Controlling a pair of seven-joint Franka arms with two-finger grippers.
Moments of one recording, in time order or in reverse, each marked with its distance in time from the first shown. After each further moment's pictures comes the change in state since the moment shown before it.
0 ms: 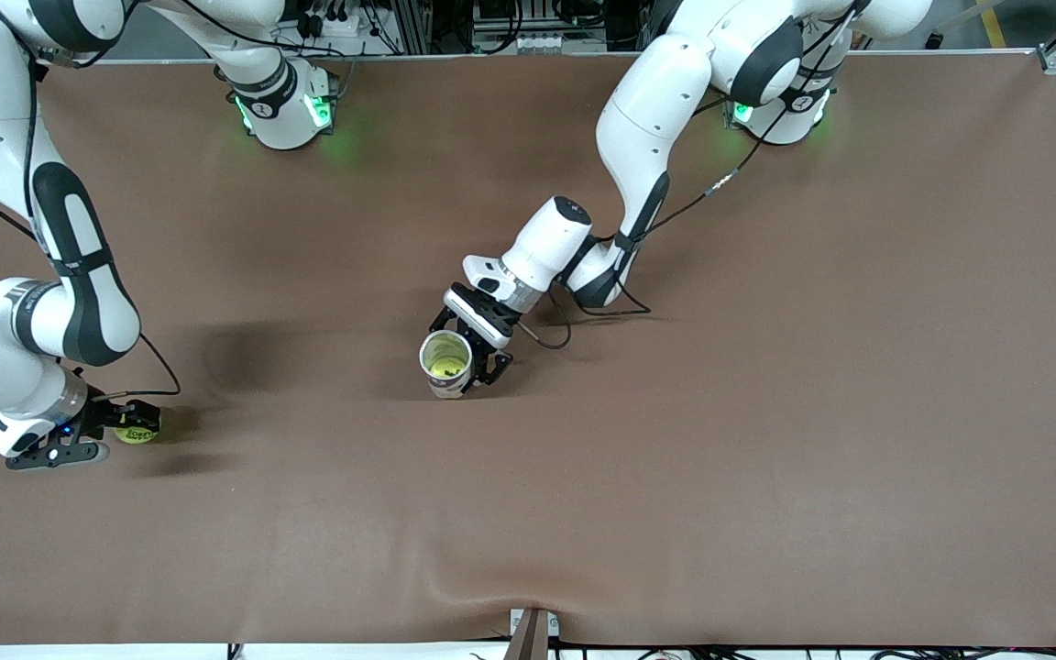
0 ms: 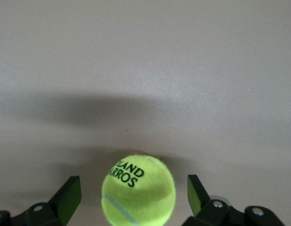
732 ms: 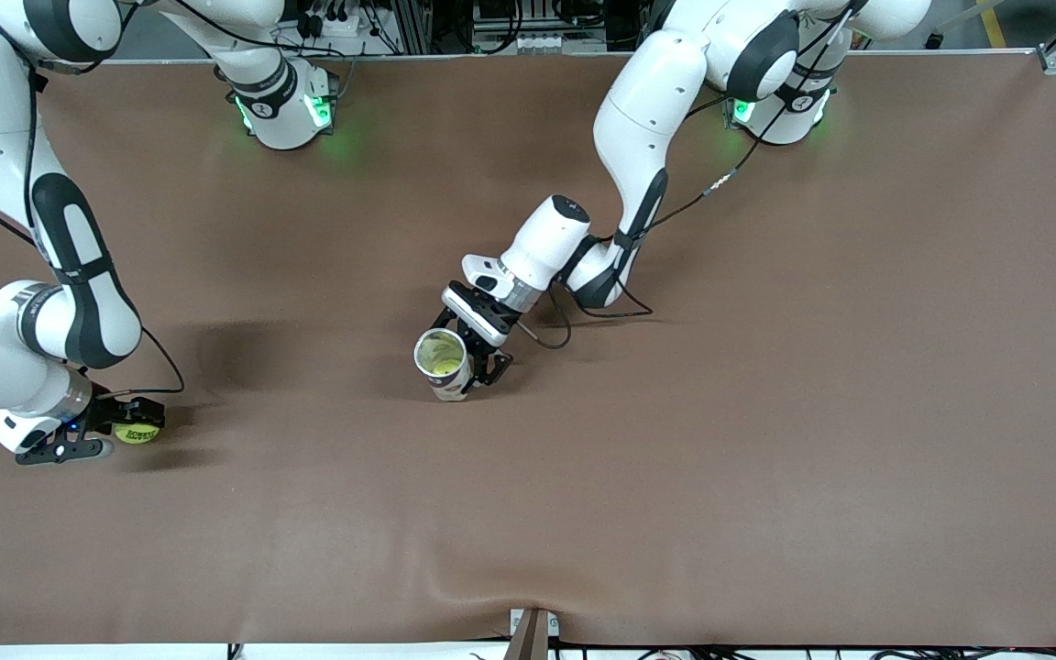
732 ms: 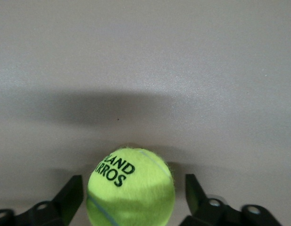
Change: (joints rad) left arm -0.041 0.000 0.061 0.000 0.000 -0.008 0.007; right arm -0.020 0.033 0.003 -0.011 0.034 0.019 -0.026
